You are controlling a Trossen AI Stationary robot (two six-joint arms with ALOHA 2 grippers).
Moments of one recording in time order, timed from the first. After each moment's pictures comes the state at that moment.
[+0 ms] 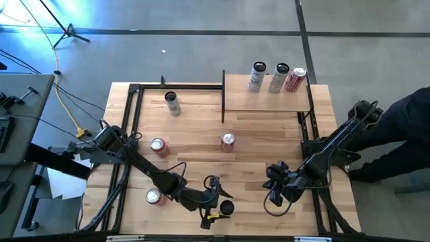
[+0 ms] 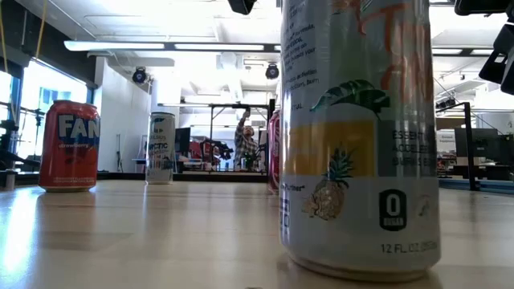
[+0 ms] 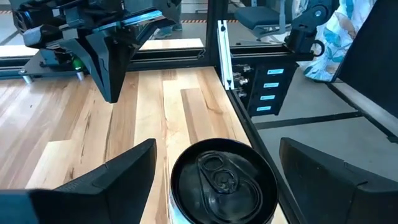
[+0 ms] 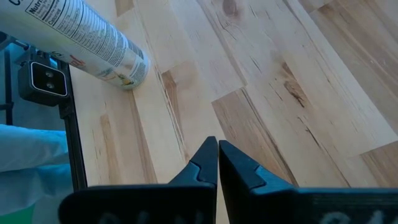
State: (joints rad) left arm -0.59 1.91 1.21 0.36 -0.37 -0.17; right arm 0.78 1.30 0.75 -0.44 0.40 1.12
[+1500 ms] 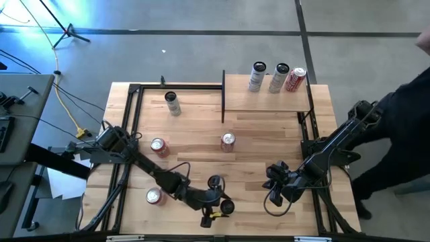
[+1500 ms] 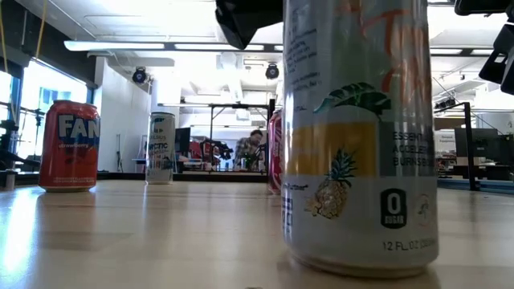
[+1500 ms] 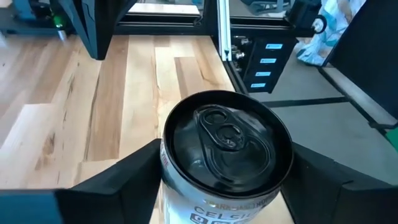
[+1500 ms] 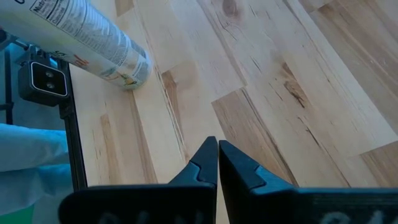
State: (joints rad) left arm -0.56 1.94 1.21 0.29 -0.29 -0.26; right arm 0.78 1.30 0.75 -0.44 0.40 1.12
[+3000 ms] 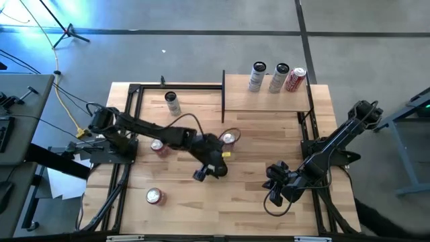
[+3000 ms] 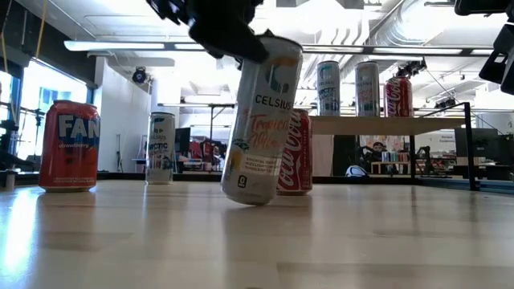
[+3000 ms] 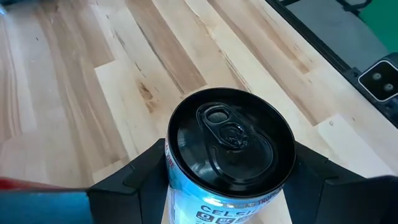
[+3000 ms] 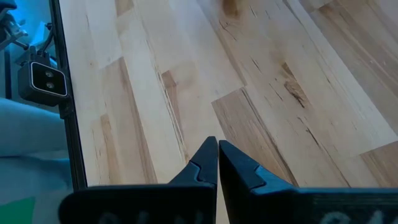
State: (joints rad) left arm -0.11 1.73 1.21 -0.24 0.28 0.27; right arm 0.78 1.30 0.75 -0.44 0.40 1.12
